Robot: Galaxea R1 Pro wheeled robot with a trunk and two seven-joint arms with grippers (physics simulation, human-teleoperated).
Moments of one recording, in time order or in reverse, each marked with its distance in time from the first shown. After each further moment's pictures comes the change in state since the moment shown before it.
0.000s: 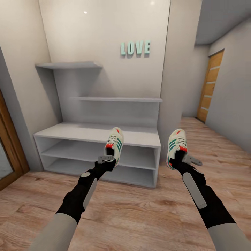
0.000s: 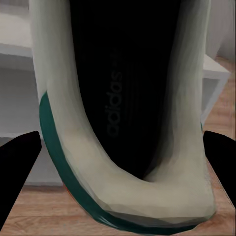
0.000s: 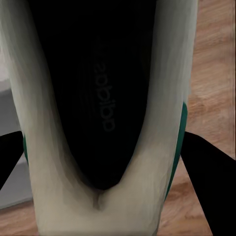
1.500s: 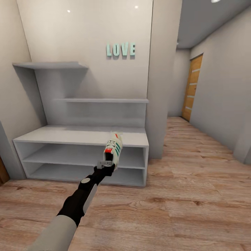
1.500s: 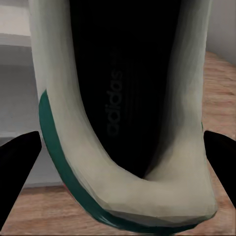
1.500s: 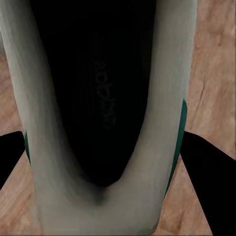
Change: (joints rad) left arm 0.003 0.010 0.001 0.121 0.001 -0.112 0.004; right arm -0.001 -0.481 -0.646 0.266 0.013 0.014 -0.002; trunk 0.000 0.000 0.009
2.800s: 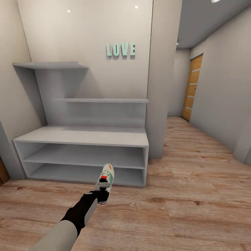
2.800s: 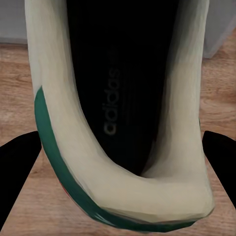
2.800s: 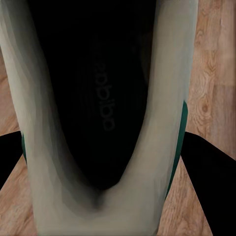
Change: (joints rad) left arm -0.004 -0.003 0.009 0.297 -0.006 0.210 0.194; right arm 0.001 -0.106 -0.016 0.160 0.114 -0.004 0.003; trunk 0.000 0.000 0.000
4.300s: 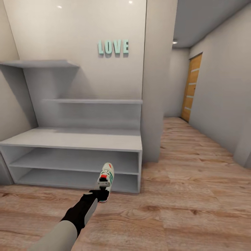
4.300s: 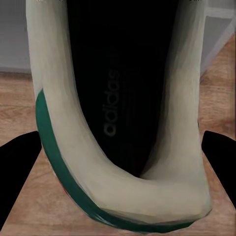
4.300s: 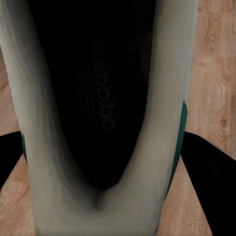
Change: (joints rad) left arm 0.002 0.000 -0.001 -0.005 -0.002 -0.028 0.000; right arm 0.000 0.006 0.003 -0.002 0.005 0.001 -0.005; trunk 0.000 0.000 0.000
